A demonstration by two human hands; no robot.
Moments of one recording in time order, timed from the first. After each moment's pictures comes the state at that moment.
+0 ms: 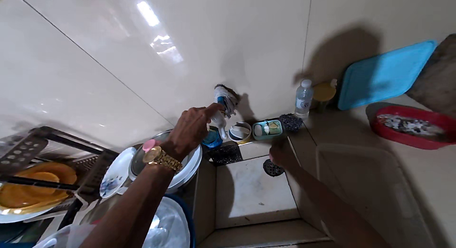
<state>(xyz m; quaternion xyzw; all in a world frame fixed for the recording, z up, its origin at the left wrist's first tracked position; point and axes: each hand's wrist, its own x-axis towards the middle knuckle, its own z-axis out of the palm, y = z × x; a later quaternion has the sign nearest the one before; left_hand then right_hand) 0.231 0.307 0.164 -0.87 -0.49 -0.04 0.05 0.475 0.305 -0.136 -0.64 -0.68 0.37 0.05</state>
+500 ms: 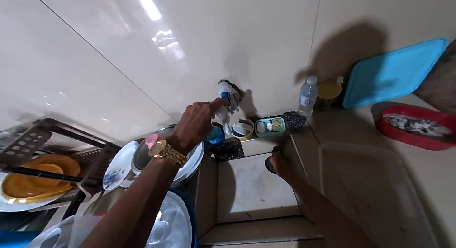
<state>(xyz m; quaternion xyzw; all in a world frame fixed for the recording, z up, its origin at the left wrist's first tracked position) 0.230 0.307 0.162 -0.87 -0.49 -0.04 0.05 0.454 0.269 -0.155 -0.62 -0.72 0.31 0.02</state>
